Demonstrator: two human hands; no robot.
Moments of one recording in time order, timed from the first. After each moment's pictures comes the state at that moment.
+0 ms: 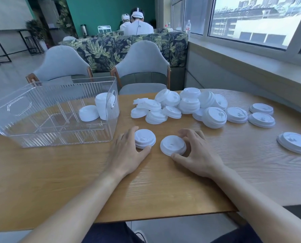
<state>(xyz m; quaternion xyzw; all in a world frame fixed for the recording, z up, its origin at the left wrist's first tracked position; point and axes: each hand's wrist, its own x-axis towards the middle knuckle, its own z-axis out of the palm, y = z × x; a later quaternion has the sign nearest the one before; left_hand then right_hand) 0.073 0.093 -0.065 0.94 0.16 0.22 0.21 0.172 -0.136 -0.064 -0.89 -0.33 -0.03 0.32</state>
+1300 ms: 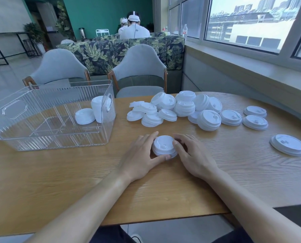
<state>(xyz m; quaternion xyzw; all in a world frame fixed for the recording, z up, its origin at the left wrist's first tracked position) 0.092 0.059 -0.066 0.96 0.02 0.16 0.24 0.177 -0.135 -0.068 -0.87 -0.32 -0.04 0.38</state>
